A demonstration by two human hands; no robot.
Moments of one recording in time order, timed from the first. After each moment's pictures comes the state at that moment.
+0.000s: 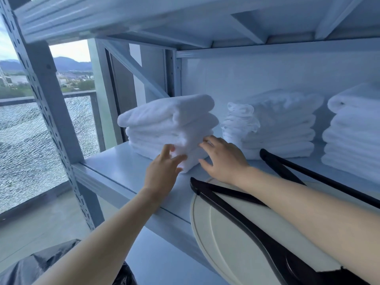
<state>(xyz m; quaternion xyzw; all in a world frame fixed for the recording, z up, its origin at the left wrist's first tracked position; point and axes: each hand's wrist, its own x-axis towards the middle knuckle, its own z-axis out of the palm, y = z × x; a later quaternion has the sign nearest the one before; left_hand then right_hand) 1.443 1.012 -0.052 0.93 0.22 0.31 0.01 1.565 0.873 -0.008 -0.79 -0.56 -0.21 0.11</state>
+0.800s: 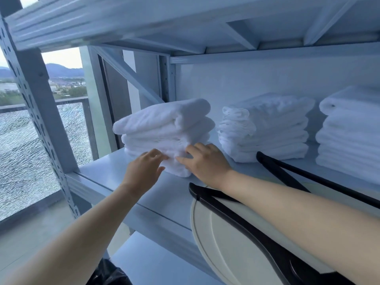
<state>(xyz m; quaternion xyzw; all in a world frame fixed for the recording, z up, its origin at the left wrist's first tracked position) 1.431 1.062 -0.041 0.94 0.19 0.29 -0.04 1.547 0.899 -0.013 -0.71 -0.60 -0.37 -0.02</state>
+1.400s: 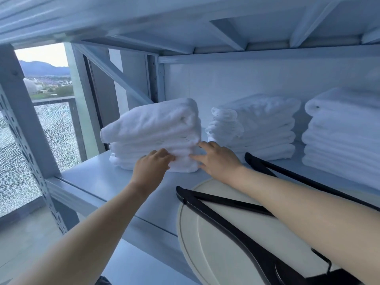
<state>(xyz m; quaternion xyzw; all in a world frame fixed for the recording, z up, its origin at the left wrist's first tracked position) 1.477 1.041 -0.042 0.94 0.15 0.29 -0.06 1.606 0.875 -0.017 -0.79 -0.55 -0.26 -0.03</state>
